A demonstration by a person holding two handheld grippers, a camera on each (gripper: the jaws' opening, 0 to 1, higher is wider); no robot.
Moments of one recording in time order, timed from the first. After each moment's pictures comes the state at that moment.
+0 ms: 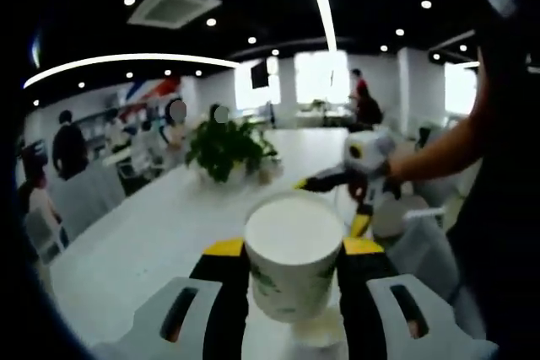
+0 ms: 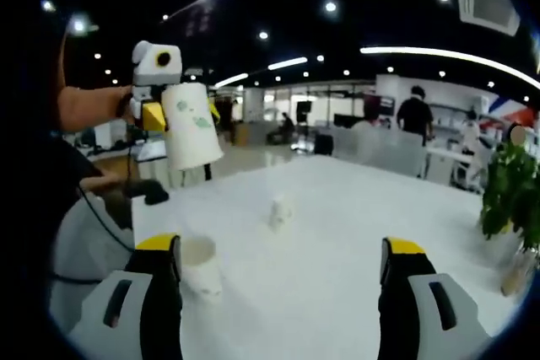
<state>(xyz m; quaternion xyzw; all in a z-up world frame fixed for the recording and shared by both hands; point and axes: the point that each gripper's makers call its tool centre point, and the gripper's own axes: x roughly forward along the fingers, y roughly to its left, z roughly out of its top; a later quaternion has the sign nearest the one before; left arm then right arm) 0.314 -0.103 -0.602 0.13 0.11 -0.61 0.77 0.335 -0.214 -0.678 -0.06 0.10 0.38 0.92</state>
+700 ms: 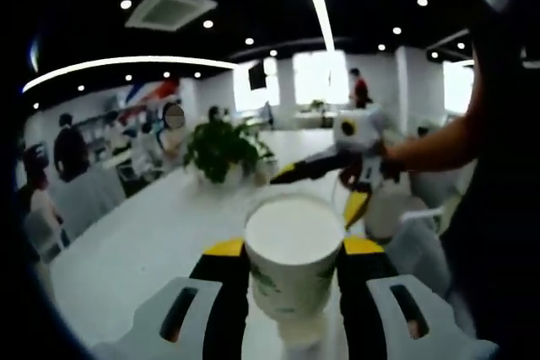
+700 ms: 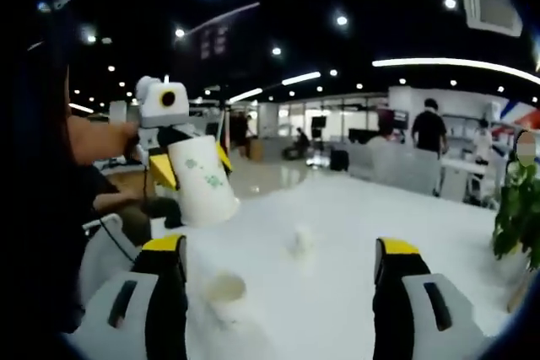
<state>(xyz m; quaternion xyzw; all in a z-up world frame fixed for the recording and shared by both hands) 0.301 -0.097 -0.589 0.10 0.09 -0.60 0.79 0.315 -0.180 -0.610 -0.03 0.06 0.44 0.90</state>
